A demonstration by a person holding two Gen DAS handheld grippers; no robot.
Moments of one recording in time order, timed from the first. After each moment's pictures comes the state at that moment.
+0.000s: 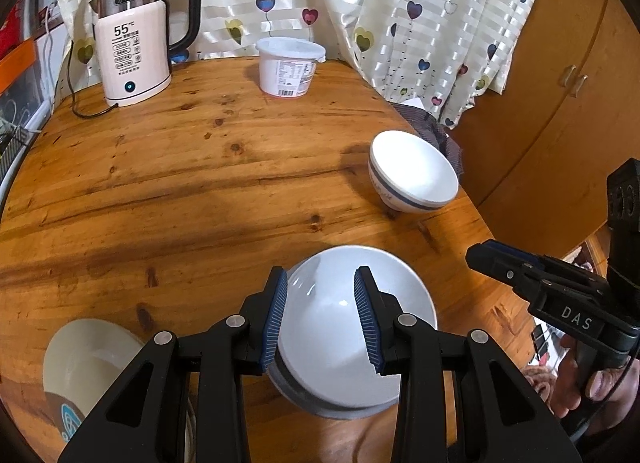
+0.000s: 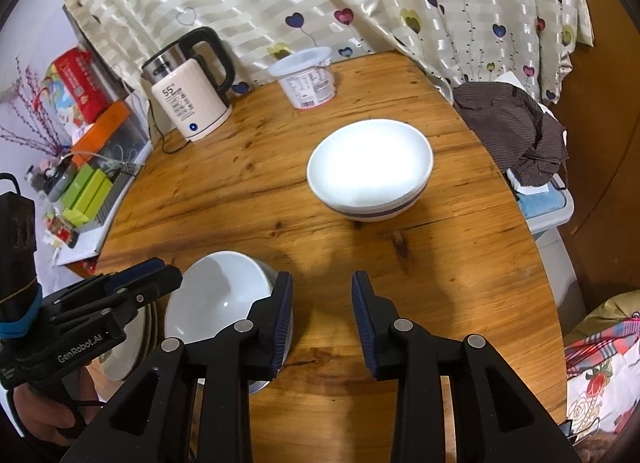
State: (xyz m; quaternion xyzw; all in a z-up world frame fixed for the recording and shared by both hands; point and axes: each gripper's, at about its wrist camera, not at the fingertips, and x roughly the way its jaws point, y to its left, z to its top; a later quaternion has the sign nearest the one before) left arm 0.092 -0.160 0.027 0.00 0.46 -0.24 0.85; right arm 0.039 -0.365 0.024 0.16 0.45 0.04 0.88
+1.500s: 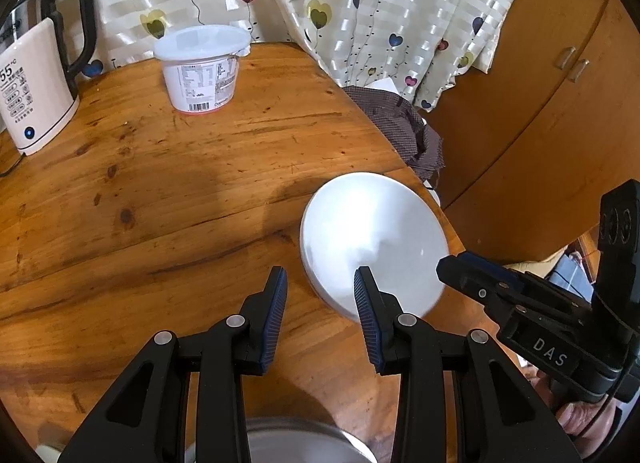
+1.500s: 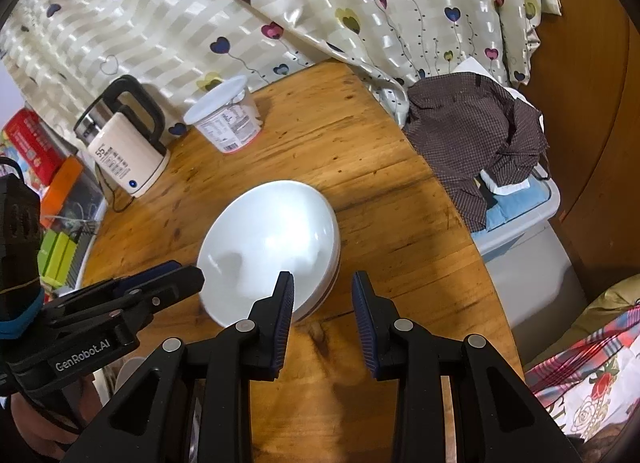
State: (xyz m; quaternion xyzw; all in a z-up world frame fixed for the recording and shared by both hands) left arm 0.190 -0.266 0.009 0.02 0.50 -0.29 0.82; right arm 0.110 -0.447 -0.004 0.21 0.44 -0.02 0.87
